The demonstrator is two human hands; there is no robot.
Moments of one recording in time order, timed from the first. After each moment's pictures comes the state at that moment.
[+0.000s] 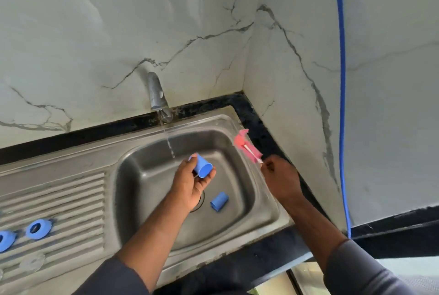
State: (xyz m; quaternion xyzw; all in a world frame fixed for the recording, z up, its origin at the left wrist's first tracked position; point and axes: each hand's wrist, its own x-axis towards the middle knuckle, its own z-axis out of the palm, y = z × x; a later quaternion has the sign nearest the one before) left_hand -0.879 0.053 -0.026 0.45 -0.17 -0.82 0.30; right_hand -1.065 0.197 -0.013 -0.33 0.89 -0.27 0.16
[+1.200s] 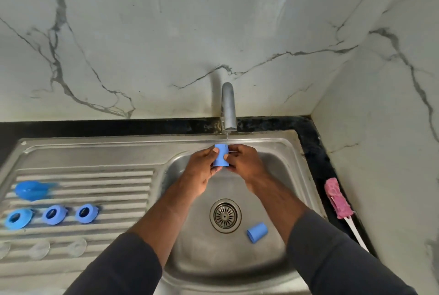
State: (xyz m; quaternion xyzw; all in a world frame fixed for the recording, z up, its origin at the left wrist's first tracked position) left_hand -0.832 -0.081 -0.034 0.50 -0.33 -0.74 0.32; right_hand -0.960 -0.039 -0.019 -0.31 0.70 -0.42 0.49
